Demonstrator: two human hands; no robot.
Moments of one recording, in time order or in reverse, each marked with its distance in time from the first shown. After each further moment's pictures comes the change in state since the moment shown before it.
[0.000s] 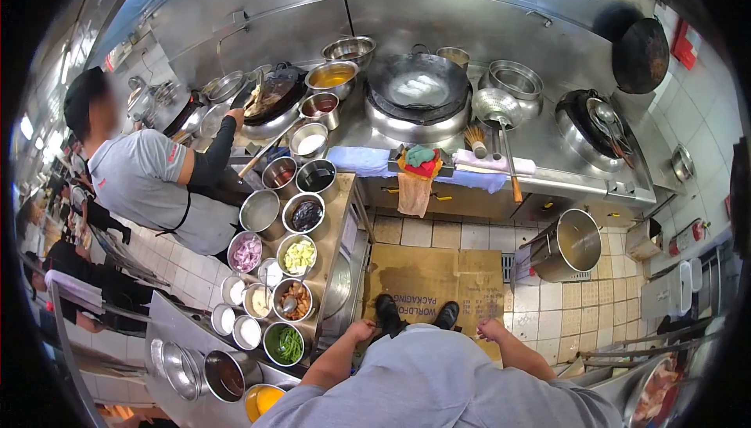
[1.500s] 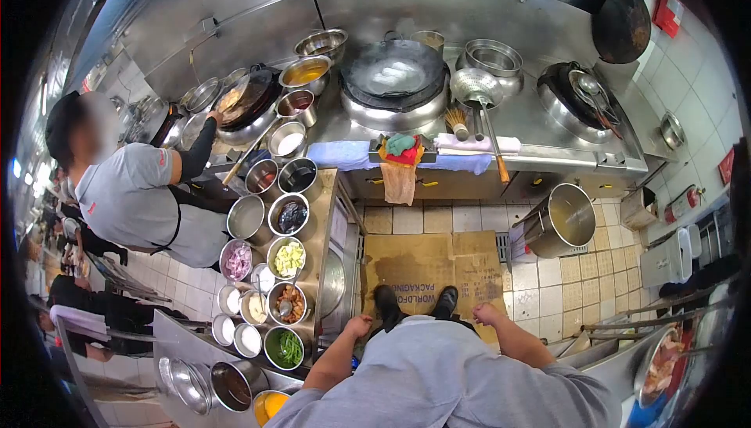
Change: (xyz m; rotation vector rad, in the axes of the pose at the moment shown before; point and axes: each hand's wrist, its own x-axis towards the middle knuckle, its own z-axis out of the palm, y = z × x) left_hand 0.022 -0.022 0.018 -0.059 -0.023 -0.030; right_hand 0.034 0.020 0.014 -0.102 0.048 -0.038
